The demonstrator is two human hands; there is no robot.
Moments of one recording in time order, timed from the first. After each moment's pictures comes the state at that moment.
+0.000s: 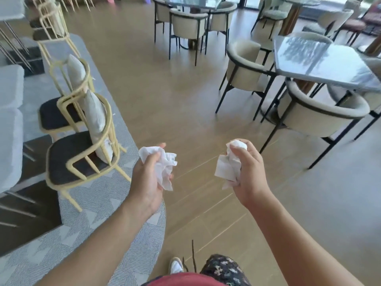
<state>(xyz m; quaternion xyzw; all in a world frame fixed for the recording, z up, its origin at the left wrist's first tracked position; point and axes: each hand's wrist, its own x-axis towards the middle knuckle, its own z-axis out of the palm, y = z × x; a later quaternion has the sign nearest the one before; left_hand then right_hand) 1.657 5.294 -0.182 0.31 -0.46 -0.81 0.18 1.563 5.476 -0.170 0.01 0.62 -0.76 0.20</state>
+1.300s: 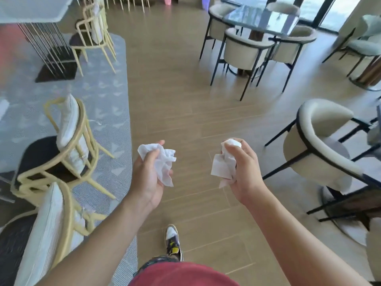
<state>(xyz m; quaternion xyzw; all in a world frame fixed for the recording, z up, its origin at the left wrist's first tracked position) 0.955 4.835 -0.206 0.38 -0.40 -0.78 0.29 0.815 4.980 -0.186 -0.08 0.63 -0.70 0.33</state>
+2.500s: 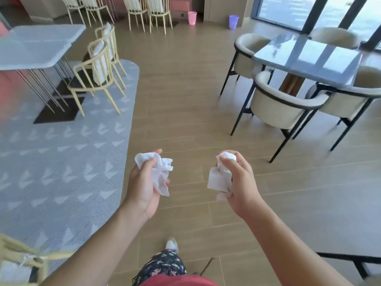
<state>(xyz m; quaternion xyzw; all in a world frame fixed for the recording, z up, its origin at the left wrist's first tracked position) 0.327 4.306 -0.179 0.40 -0.41 -0.74 0.34 0.168 4.439 -0.175 -0.12 0.59 -0.68 0.41</state>
